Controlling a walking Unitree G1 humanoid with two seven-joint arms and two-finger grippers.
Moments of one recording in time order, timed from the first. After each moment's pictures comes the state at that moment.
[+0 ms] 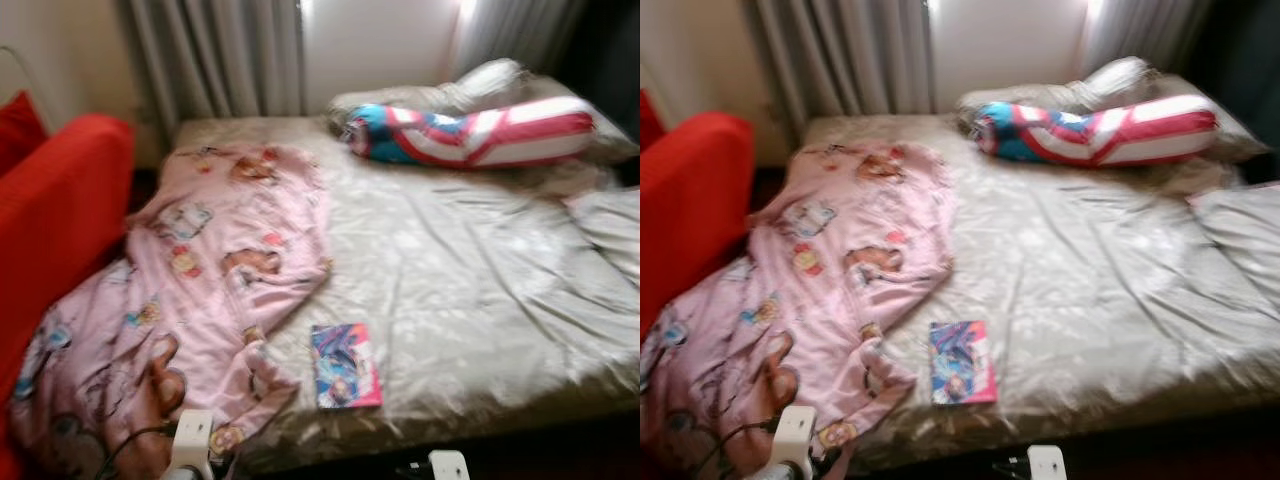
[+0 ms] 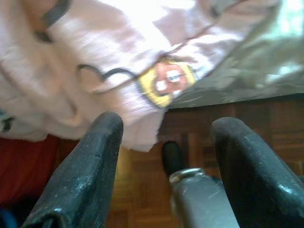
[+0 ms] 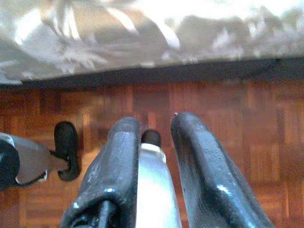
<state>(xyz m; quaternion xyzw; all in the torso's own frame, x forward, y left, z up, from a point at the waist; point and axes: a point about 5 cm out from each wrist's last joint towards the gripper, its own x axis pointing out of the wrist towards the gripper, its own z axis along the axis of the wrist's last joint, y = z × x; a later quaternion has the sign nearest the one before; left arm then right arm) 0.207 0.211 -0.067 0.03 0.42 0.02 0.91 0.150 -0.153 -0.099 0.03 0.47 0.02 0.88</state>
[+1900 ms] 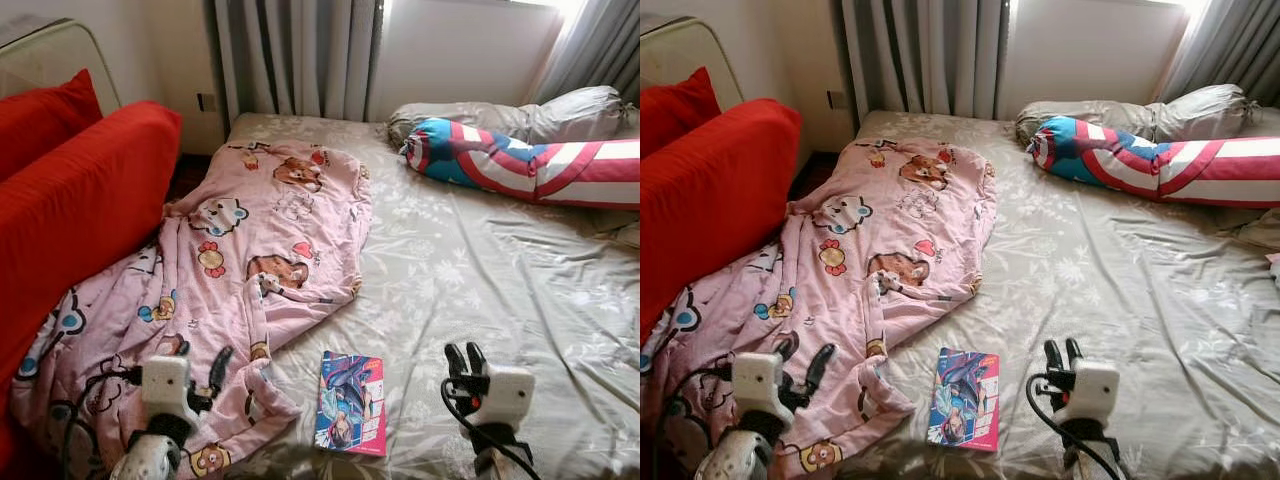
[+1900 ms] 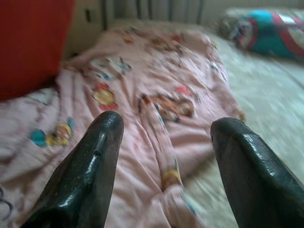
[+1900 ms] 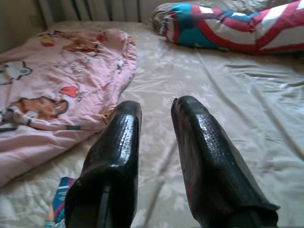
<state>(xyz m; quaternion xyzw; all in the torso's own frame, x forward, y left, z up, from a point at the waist) 0.231 0.211 0.053 0.01 0.01 -0.01 1.00 0.218 -0.178 0.019 0.05 0.04 -0.02 1.00</state>
